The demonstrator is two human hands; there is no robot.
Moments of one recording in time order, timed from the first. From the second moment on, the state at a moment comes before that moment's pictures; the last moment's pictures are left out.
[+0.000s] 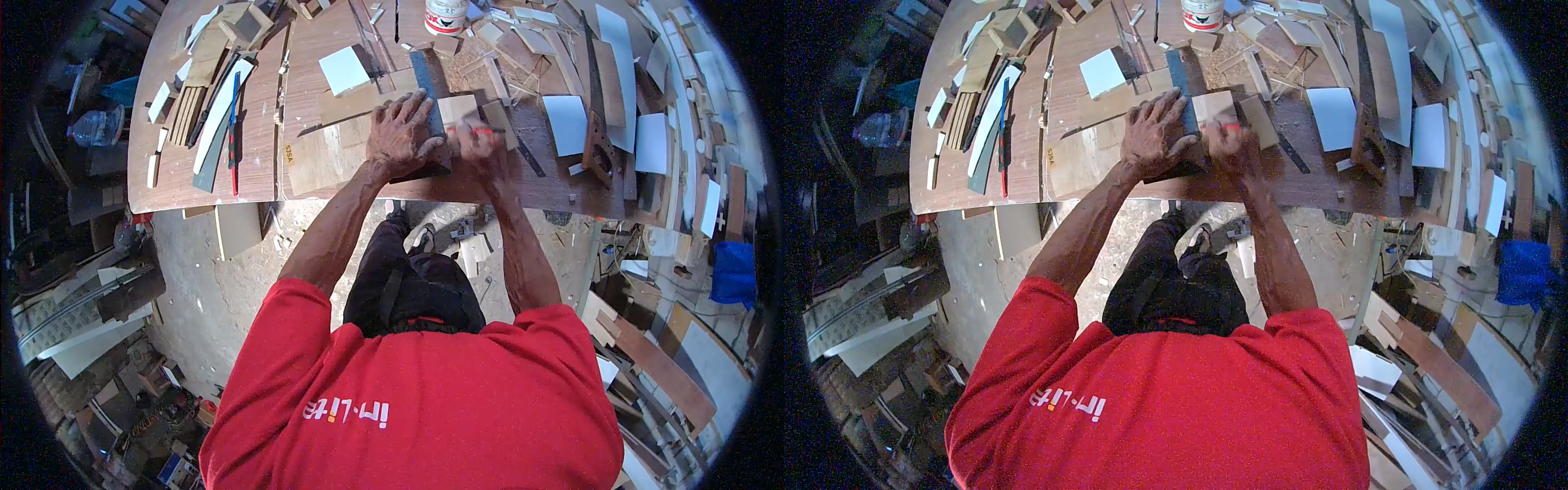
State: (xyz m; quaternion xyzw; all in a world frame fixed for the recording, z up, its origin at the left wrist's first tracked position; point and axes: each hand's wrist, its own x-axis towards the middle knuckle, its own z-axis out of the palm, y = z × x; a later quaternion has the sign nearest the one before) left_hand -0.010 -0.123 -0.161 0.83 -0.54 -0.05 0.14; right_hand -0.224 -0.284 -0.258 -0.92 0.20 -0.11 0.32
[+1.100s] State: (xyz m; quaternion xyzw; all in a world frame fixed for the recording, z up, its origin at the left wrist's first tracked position) left_hand 0.017 -0.072 -0.128 0.82 -0.56 -0.11 0.07; right_hand -0.354 -0.215 -0.153 -0.47 0.53 -0.32 0.62
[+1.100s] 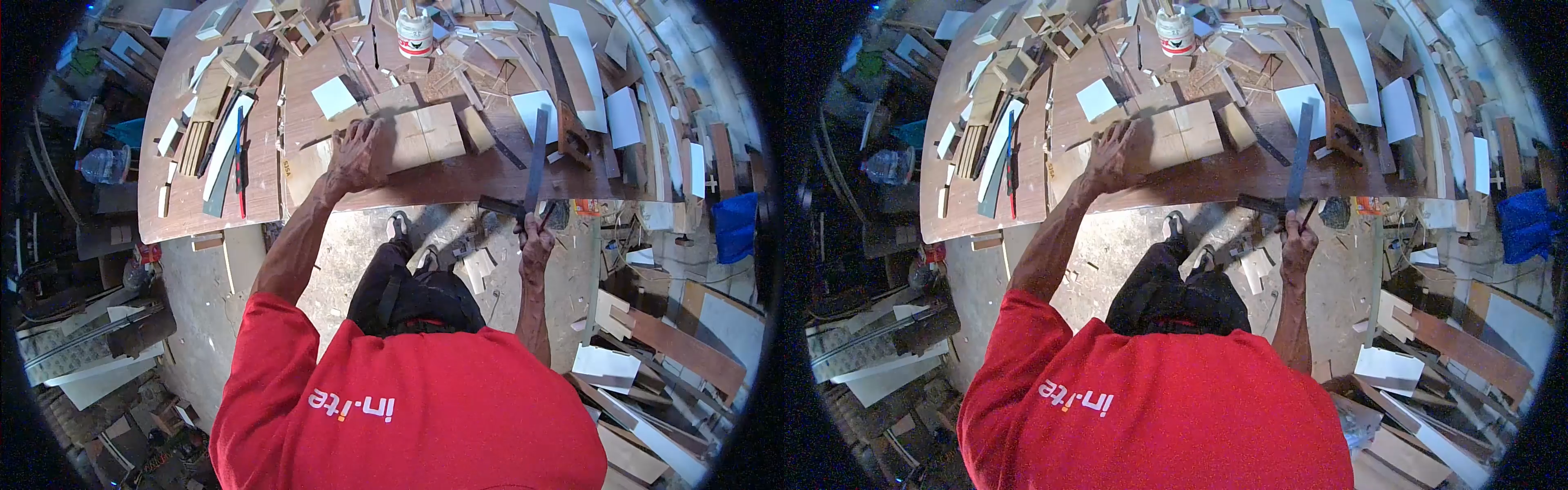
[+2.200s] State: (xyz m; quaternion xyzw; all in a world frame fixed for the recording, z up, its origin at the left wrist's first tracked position) left_hand 0.033 -0.078 -0.094 0.79 -0.59 -0.18 0.07; right_hand -0.385 -0.183 -0.174 -0.50 0.51 -0.28 0.64
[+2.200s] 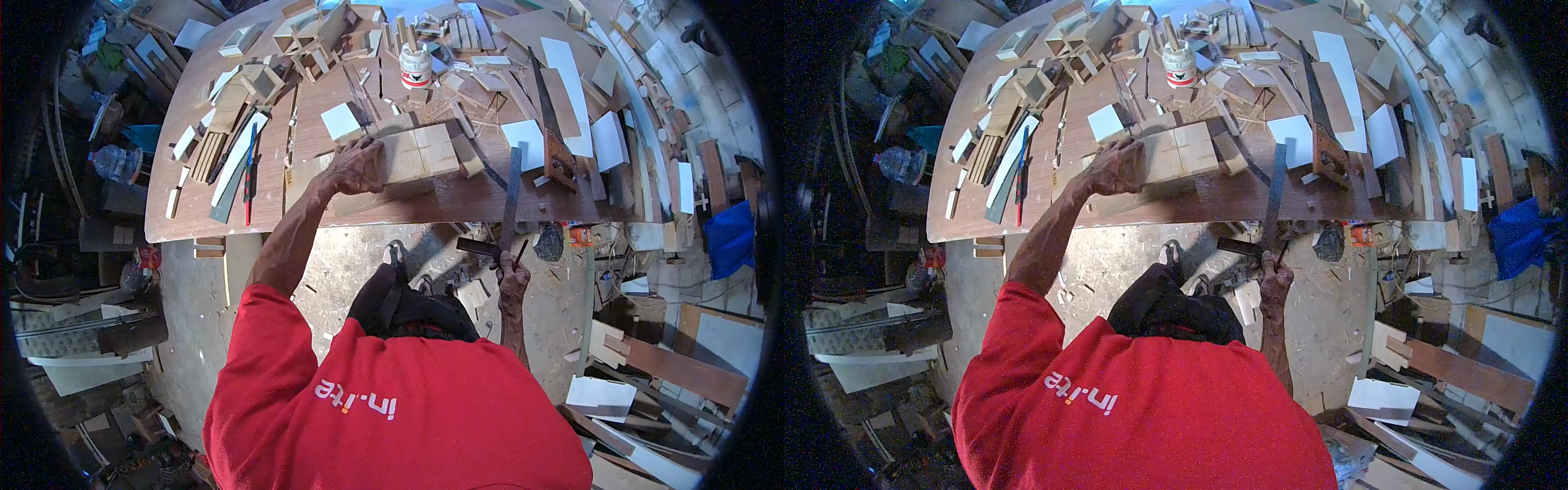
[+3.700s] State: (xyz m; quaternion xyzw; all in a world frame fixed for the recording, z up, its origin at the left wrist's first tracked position) left_hand -0.025 -0.119 -0.168 0.83 -0.55 -0.06 0.11; right_hand -0.349 -0.177 -0.161 -0.52 0.50 -0.23 0.66
